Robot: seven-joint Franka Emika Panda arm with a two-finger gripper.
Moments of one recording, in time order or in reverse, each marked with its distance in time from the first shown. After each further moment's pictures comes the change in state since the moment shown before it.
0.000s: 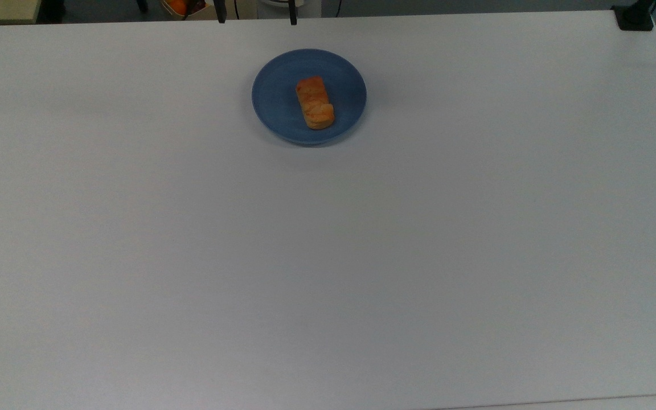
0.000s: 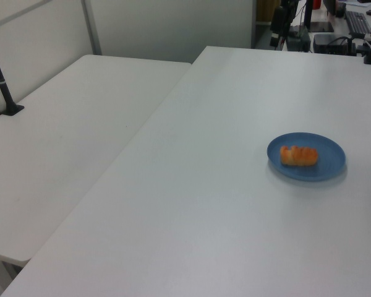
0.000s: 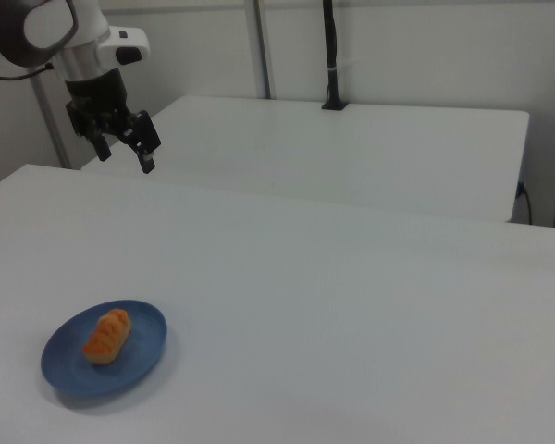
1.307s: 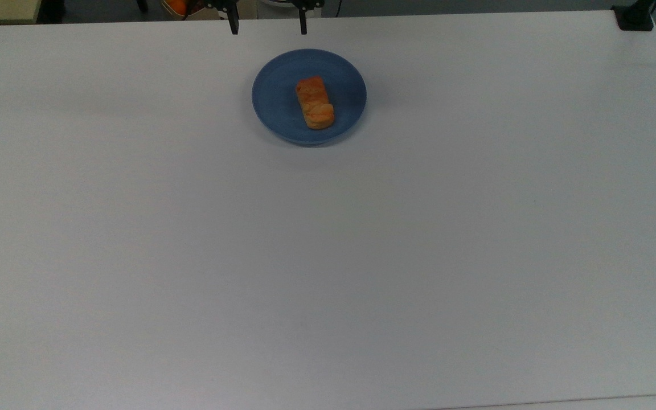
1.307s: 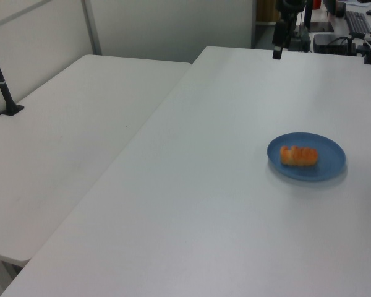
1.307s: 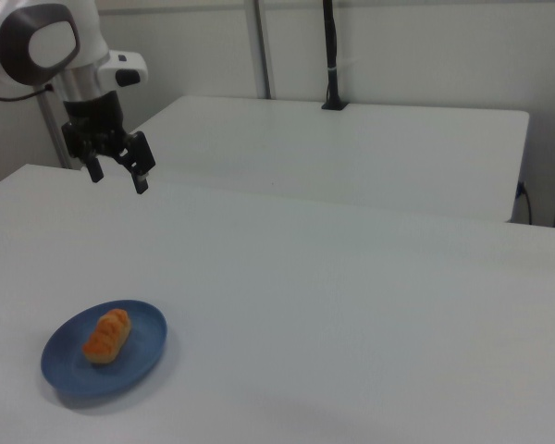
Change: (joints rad) arm 0.023 0.004 0.003 -0.062 0.000 -0.005 -0.028
